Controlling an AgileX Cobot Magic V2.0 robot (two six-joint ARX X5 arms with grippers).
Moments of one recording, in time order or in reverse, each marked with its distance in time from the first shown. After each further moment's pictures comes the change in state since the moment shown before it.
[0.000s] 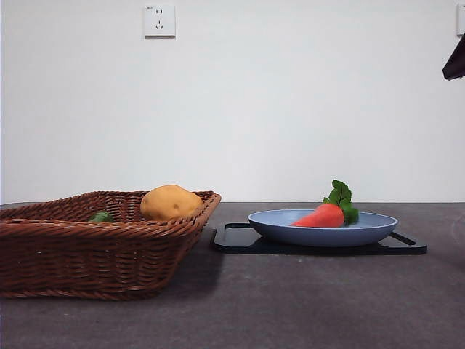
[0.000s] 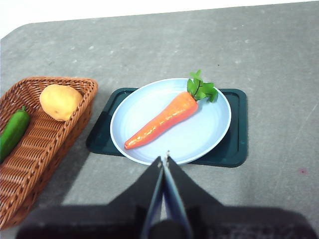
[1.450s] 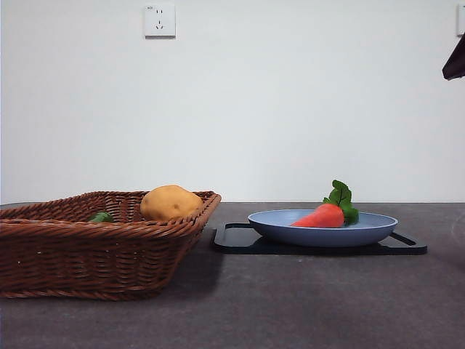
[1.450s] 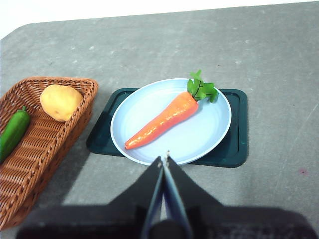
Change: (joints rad) left arm 0.446 -0.395 -0.507 0.233 0.125 0.113; right arm 0.000 0.000 0.000 0.001 0.000 0.000
